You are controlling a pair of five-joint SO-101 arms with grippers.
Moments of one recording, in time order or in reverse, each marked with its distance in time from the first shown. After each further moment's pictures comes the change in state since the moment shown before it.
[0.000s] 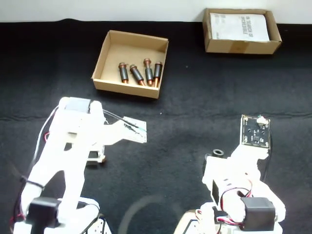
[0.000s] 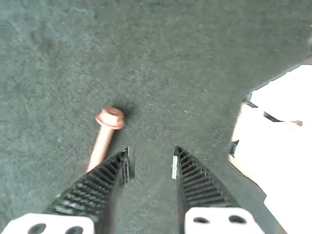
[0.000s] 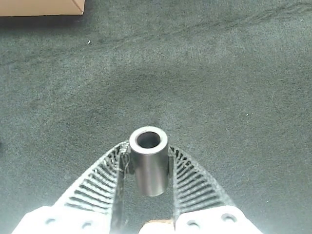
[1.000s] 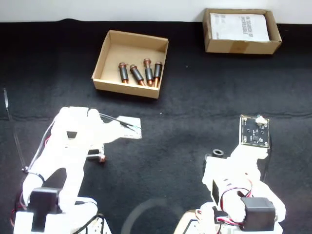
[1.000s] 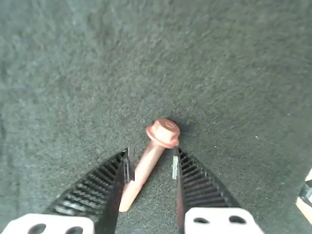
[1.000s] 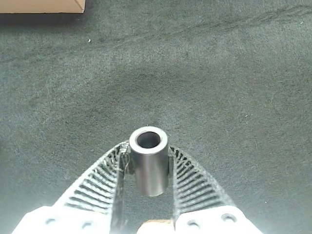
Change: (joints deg) left arm -5.0 5.7 10.2 -24.4 0.2; right arm 0.0 0.0 0.0 0.0 1.1
